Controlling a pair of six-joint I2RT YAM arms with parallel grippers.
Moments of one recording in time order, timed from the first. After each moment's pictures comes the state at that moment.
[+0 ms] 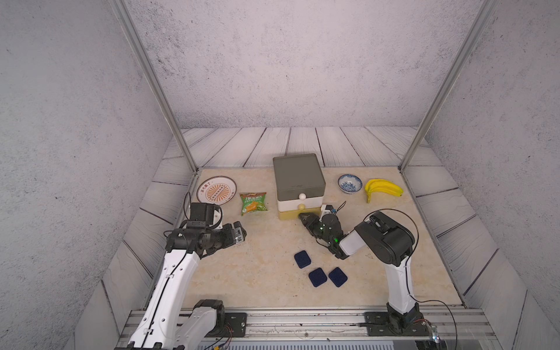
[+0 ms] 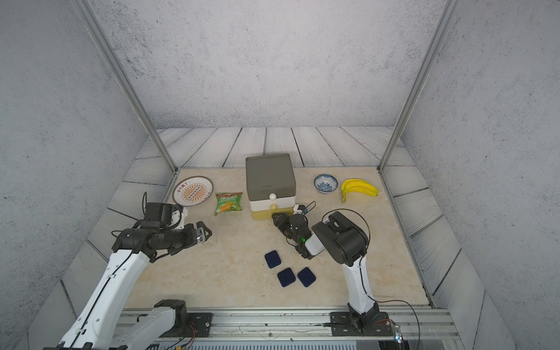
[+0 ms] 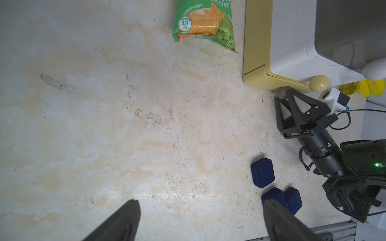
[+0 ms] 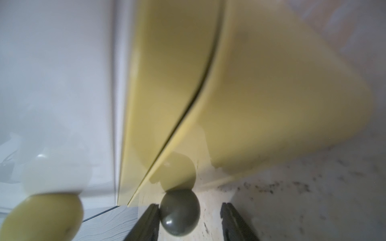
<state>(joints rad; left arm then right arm) -0.07 0.97 0.97 -1.03 0.27 -0.39 0.63 2.09 0.79 0.98 -0.08 1.24</state>
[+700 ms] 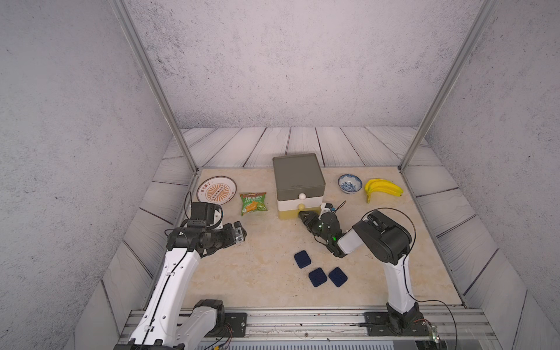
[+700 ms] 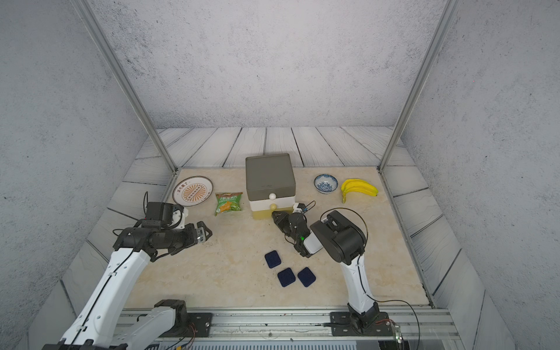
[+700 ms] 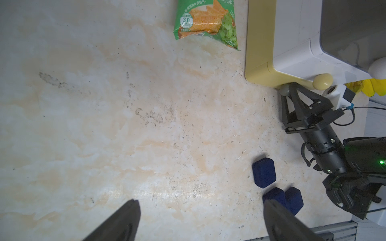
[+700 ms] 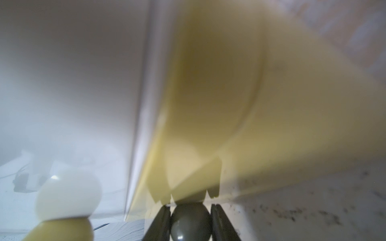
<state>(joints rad) -0.07 0.98 0.97 -1.03 0.27 -0.39 0.63 2.12 0.82 1.03 -0.07 1.27</state>
